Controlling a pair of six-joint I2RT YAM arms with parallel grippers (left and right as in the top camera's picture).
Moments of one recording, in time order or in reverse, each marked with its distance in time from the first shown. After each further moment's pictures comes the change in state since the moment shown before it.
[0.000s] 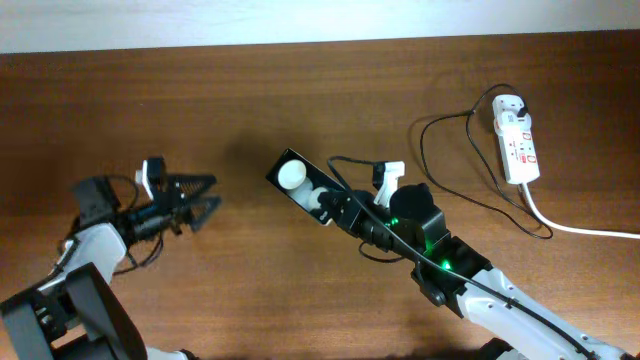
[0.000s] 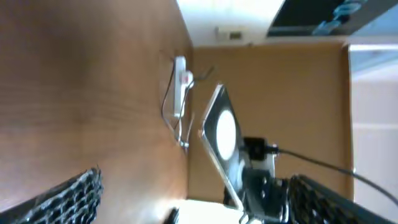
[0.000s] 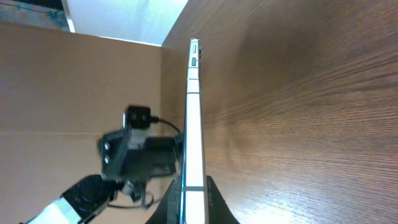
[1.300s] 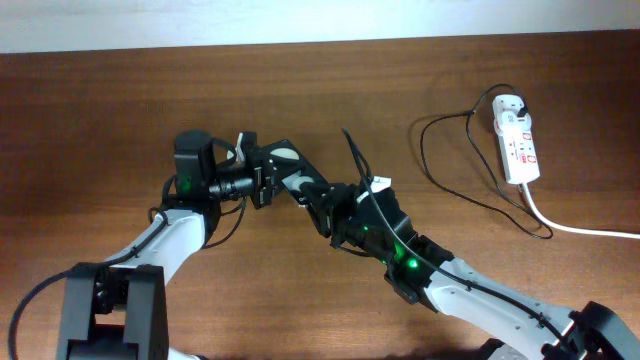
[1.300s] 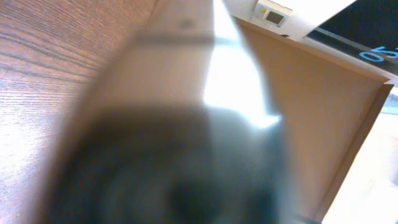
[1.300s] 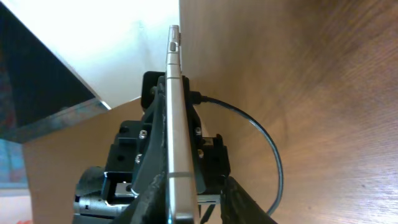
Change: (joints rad) left arm -0.537 0.004 0.002 0.676 -0.339 -1.112; right arm 0.120 0.187 0.016 0.203 0.188 0.597
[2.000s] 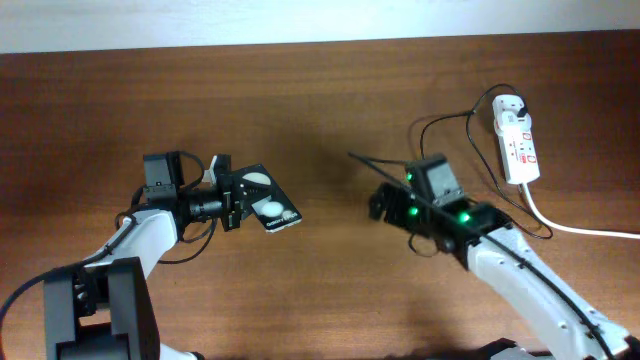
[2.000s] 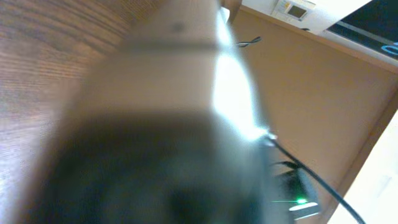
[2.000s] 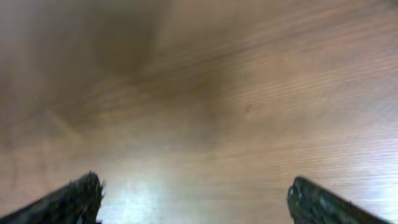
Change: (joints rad) left arm 0.194 0.014 0.001 -0.490 0.152 0.513; right arm -0.356 -0.075 0.235 -1.017 0.046 -1.074
